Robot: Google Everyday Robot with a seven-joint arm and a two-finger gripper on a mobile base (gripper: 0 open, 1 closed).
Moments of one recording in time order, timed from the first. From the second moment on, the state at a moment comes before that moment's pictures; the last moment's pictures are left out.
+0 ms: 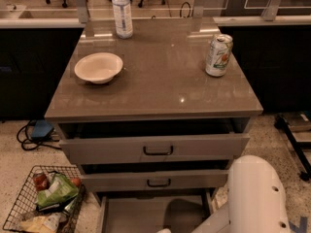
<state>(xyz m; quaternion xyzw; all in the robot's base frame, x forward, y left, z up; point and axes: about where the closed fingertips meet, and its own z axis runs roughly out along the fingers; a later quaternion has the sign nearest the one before) 0.318 -0.017 0.164 -0.72 0.69 -0.03 0.08</state>
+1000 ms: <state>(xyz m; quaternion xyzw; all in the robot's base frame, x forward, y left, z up) 0.315 -0.018 0.162 -0.72 0.69 -0.03 0.07</state>
